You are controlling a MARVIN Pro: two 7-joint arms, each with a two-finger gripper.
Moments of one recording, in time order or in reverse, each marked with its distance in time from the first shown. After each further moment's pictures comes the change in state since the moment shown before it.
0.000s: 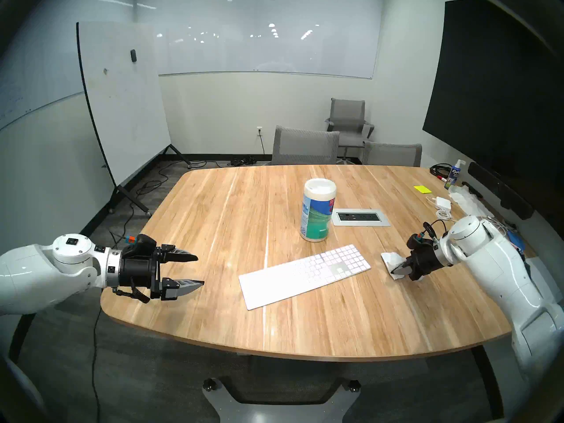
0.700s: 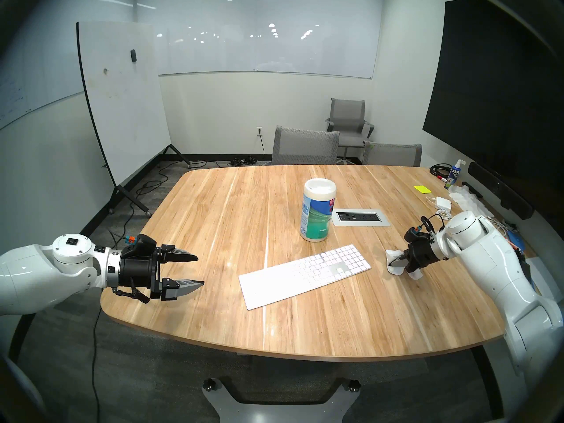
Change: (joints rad) left arm -0.001 0.000 0.002 0.000 0.000 0.000 0.000; right arm 0.069 -0.048 0.011 0.079 -0.029 -0.016 0.004
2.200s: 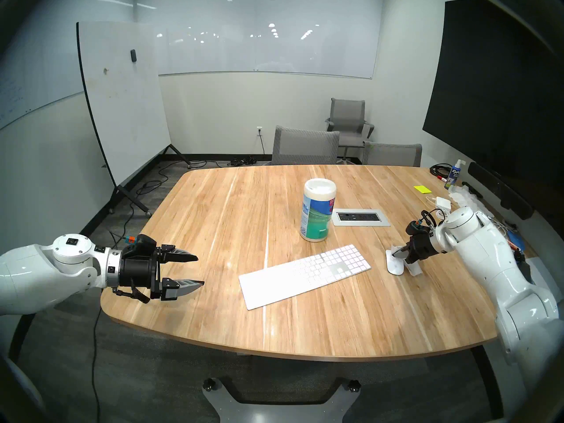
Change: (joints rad) left arm -0.003 0.000 0.003 0.000 0.000 0.000 0.000; right arm 0.113 -0.081 0.006 0.194 -0.103 -0.075 -0.073
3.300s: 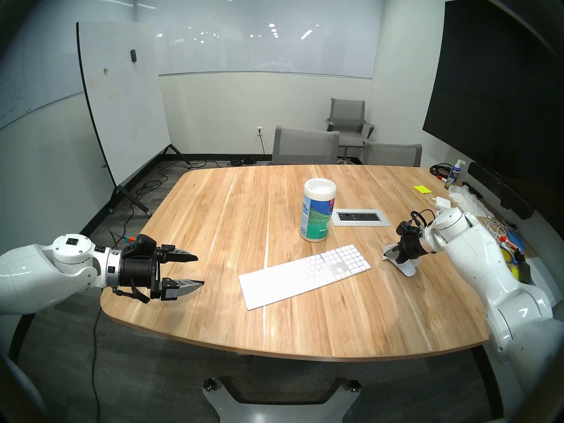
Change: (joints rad) left arm -0.002 0.000 0.002 0.000 0.000 0.000 0.000; right arm -0.016 -0.044 -0.003 -0.015 -0.015 0.013 -0.018
